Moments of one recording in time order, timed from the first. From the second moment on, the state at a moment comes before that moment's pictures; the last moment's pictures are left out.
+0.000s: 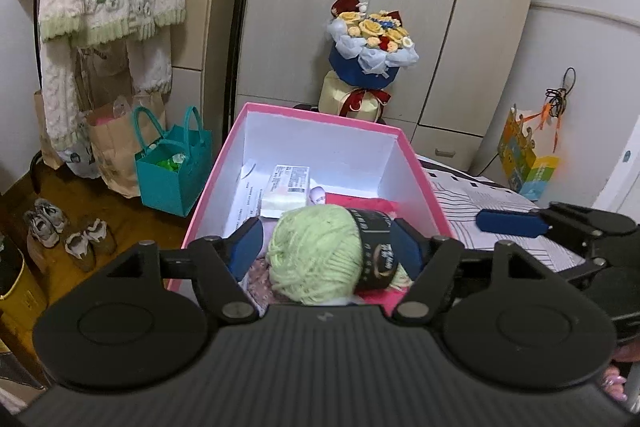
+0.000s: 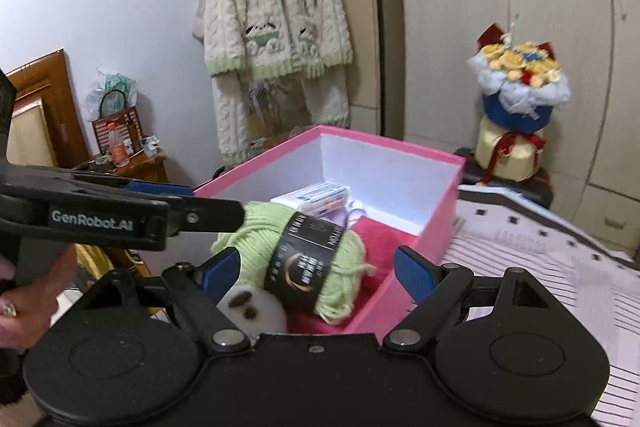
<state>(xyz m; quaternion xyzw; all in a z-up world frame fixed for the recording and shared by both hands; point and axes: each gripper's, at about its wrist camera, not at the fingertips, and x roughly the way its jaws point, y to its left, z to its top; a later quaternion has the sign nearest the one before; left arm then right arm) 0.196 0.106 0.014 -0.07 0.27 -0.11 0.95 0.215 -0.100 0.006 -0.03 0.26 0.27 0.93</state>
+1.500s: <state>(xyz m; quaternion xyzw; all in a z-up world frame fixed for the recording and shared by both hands) 0.063 0.012 0.030 0.05 0.23 -0.13 0.96 0.058 -0.208 0.016 0.02 0.23 0.05 0.97</state>
